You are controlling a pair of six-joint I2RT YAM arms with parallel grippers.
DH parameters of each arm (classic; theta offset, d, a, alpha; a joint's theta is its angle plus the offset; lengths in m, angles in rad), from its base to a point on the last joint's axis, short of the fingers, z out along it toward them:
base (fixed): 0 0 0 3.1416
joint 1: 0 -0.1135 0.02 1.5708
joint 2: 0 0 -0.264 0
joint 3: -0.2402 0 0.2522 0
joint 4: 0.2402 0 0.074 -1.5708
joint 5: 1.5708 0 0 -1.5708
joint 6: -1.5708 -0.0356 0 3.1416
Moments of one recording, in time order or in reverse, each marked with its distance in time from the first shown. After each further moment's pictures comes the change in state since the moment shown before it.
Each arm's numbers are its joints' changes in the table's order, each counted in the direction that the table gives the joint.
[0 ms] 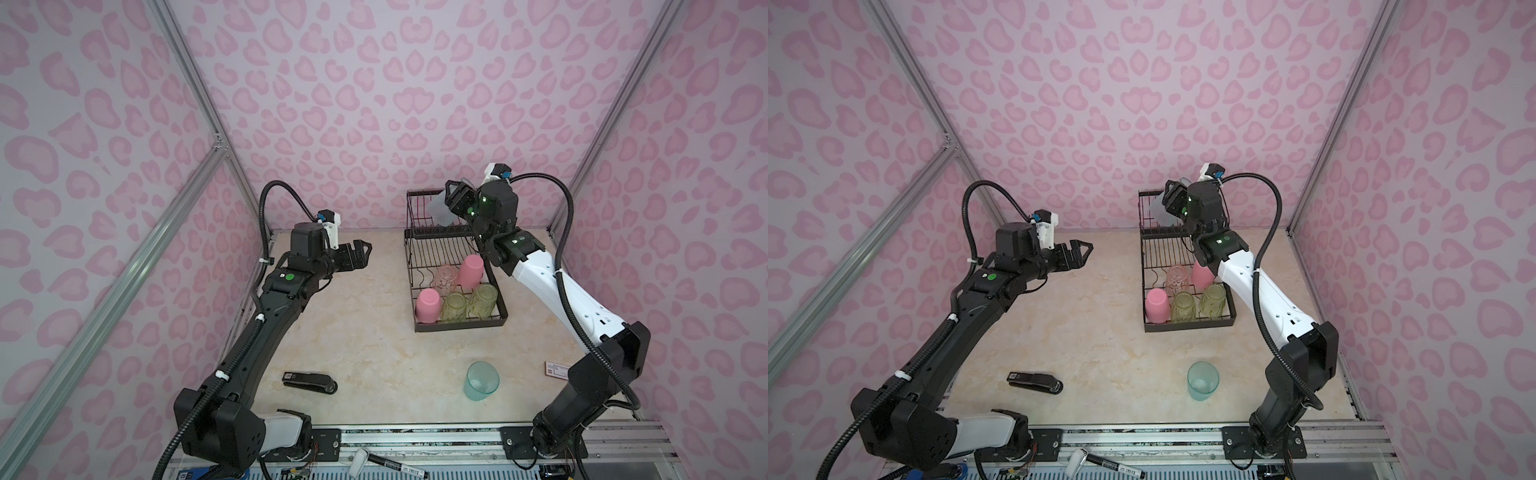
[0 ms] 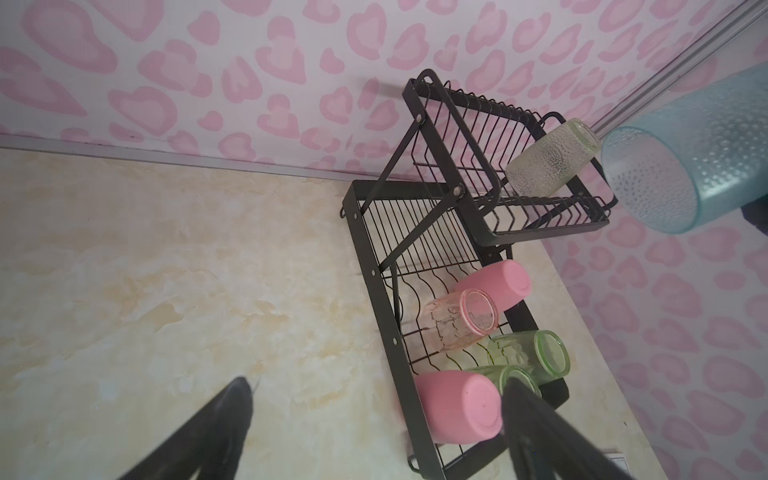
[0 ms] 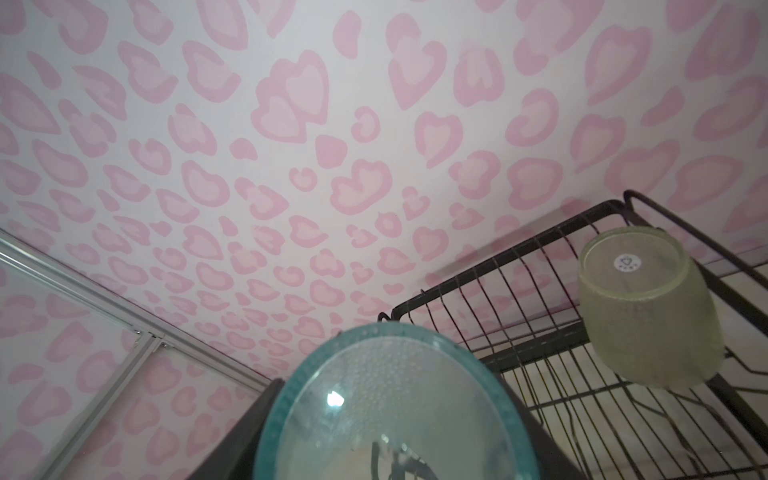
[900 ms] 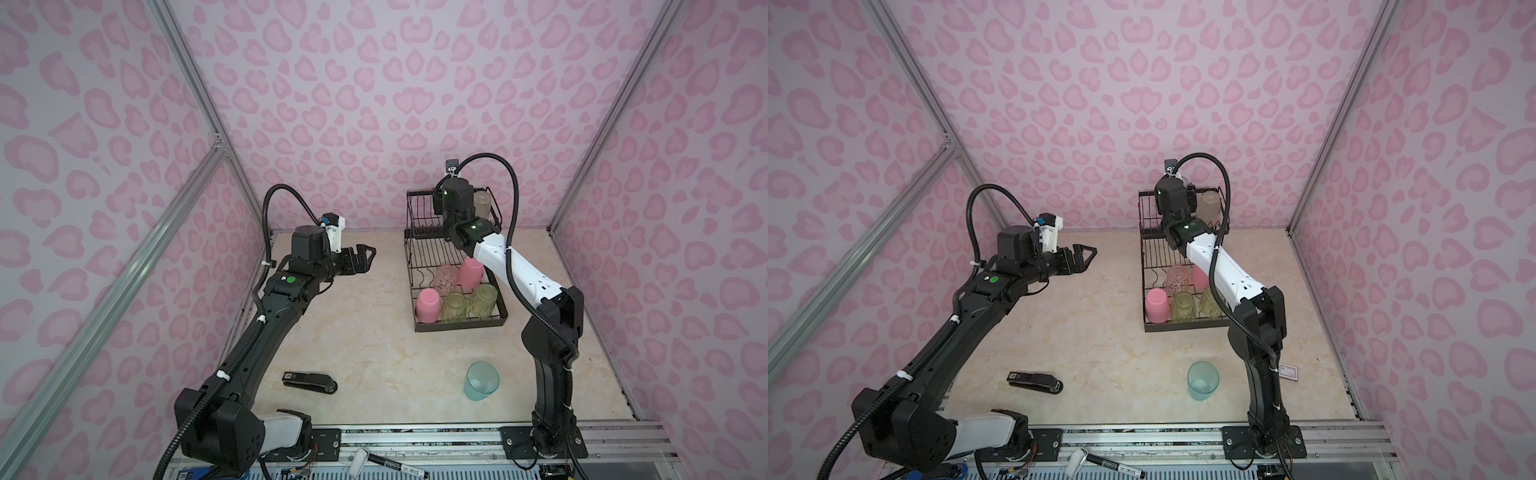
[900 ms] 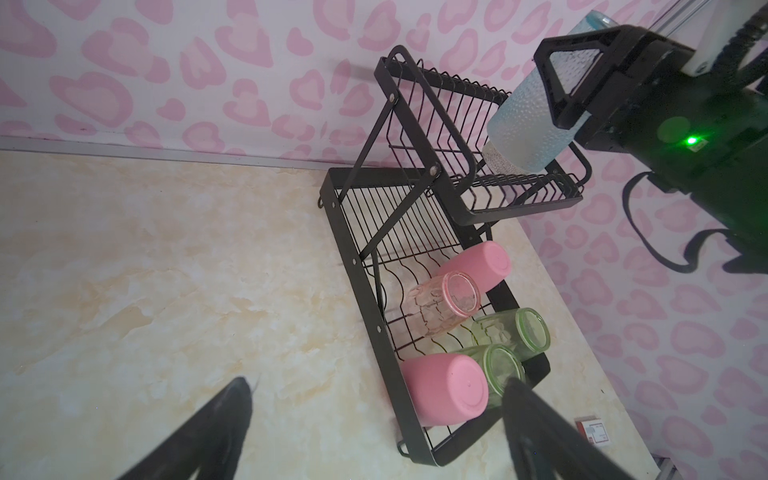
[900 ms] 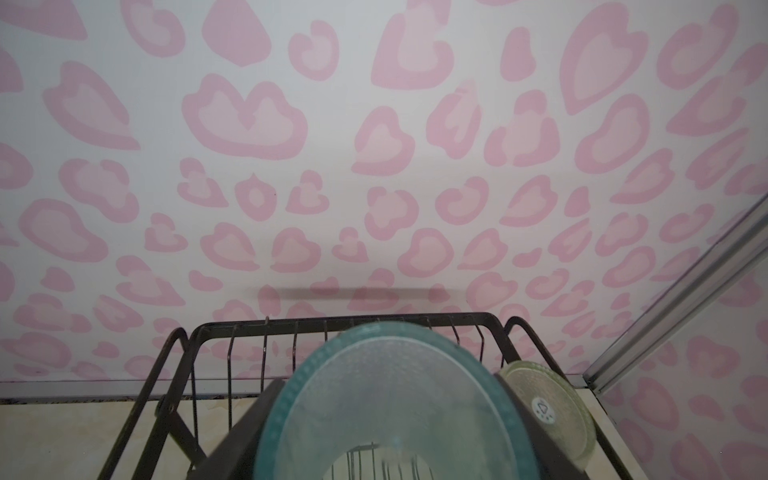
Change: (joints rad) left arm 0.000 -0.009 0.037 -0.027 0.076 -0.016; right arm -0.013 0.365 -0.295 -0.016 0.341 0.685
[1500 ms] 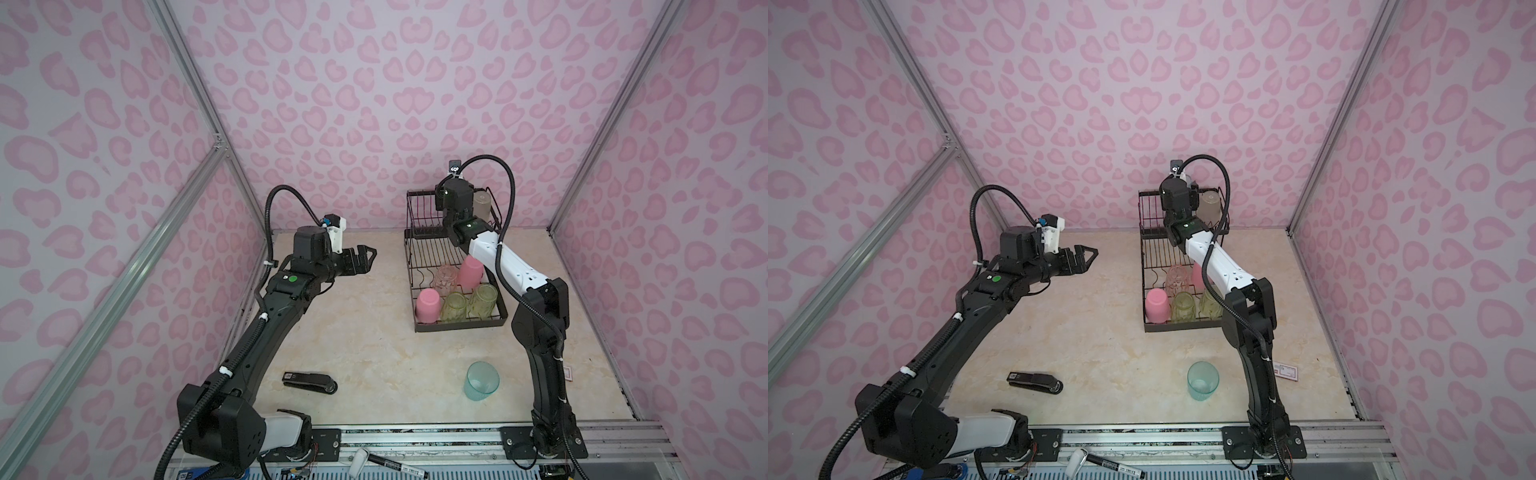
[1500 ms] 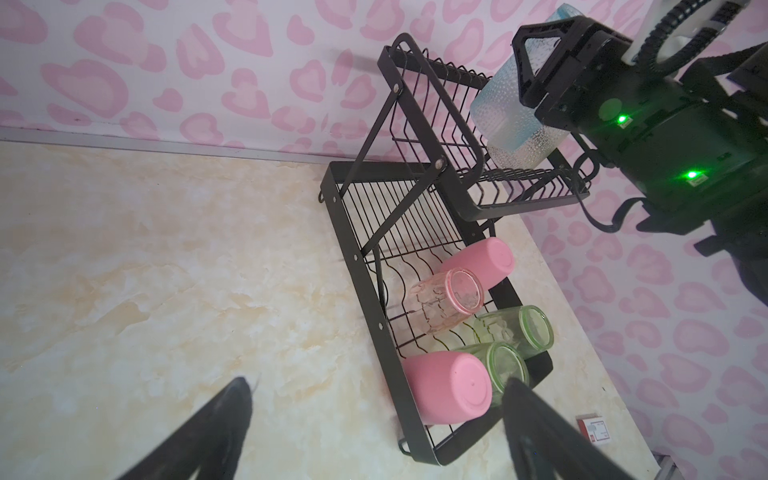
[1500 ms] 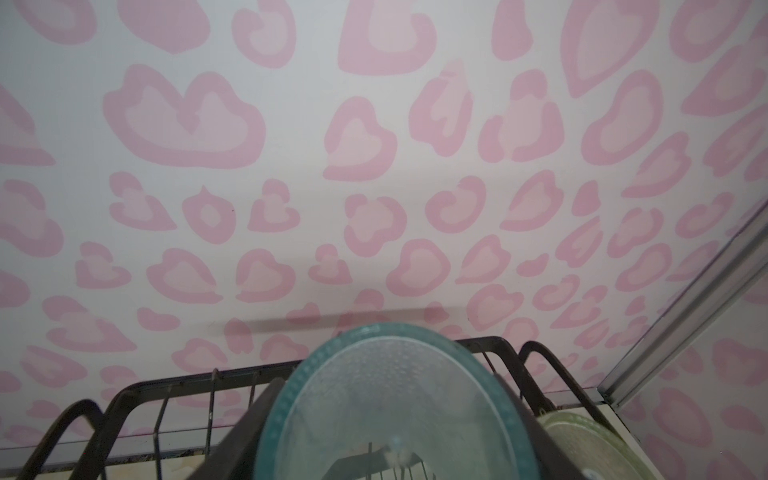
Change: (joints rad) left arm 0.000 0.018 0.003 -0.003 0.003 0.001; right arm 0.047 0.126 -0.070 -0.110 -0.011 -0.013
